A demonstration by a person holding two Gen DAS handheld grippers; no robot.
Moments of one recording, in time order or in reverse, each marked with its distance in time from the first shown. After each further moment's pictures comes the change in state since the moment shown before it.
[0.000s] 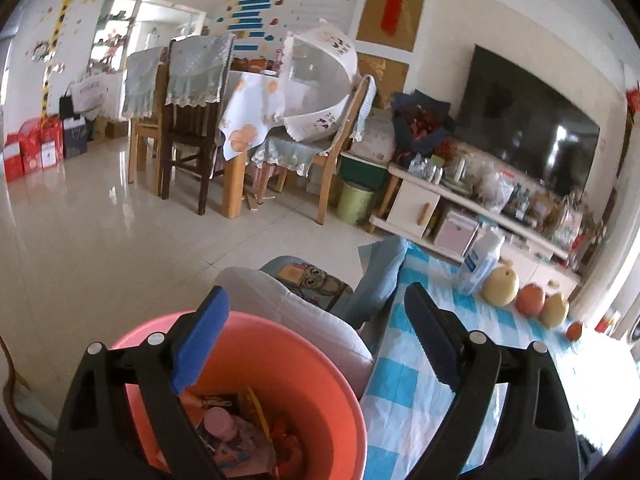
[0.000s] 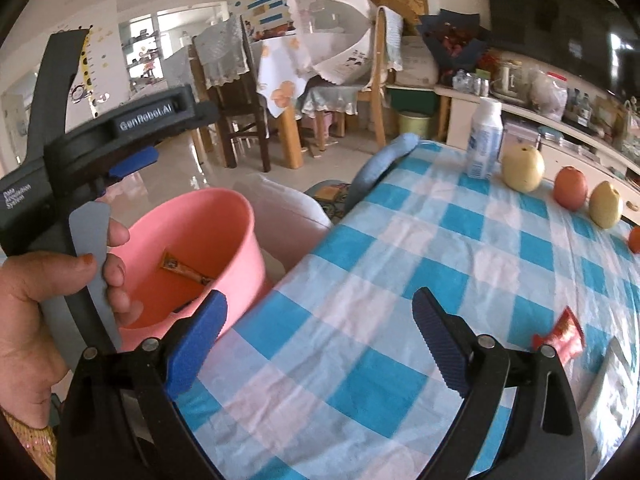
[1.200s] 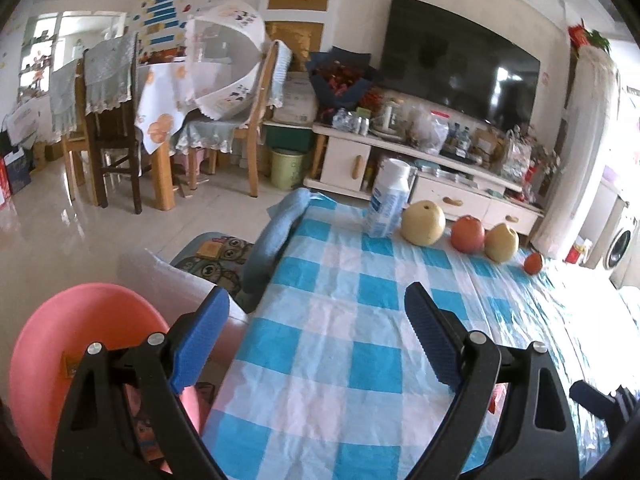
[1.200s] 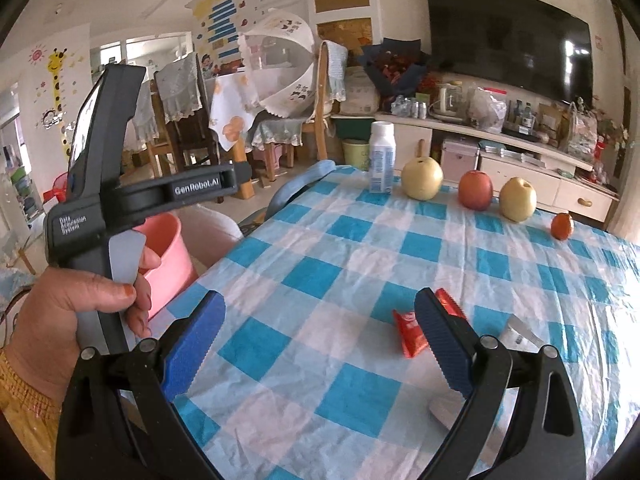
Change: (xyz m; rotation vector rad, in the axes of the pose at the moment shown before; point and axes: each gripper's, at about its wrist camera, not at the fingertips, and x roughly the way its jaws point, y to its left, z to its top) left arm 0.003 -0.116 -0.040 0.190 0.109 -0.177; right arm -0.087 -0.079 -0.032 0.051 -0.123 -0.147
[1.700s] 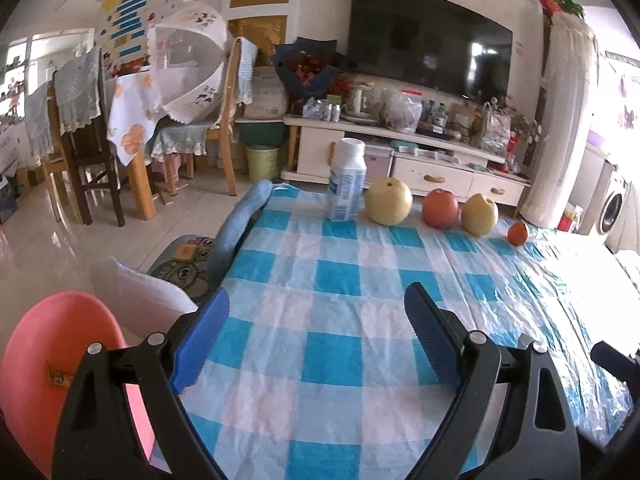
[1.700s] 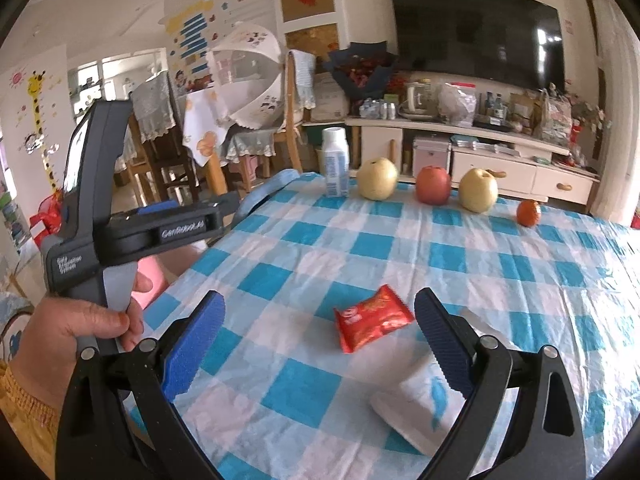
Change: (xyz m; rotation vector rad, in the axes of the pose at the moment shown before) left arm 0.007 -0.054 -0.011 0.109 0.026 -0.041; right arm -0.020 -0.054 -0.004 0.095 -0.026 -0.058
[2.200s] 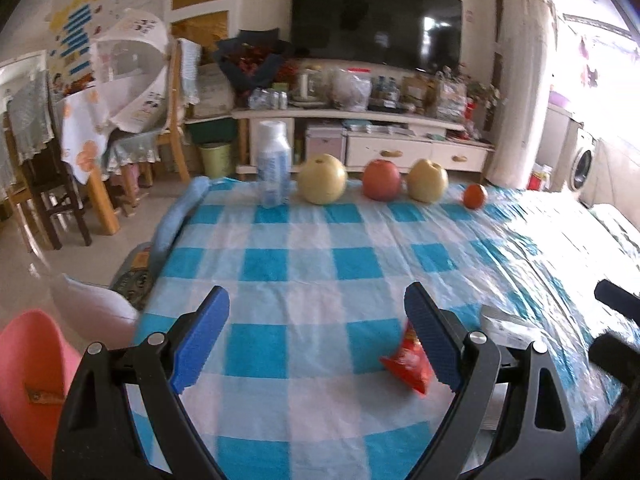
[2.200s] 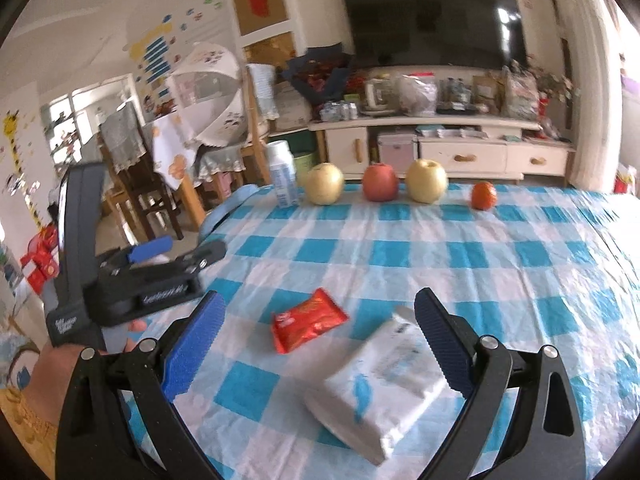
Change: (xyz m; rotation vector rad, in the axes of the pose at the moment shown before) left arm 0.010 -0.062 -0.012 0.130 0.053 -0.124; right arm -0.025 -0.076 0.002 0.160 -0.007 -0.053
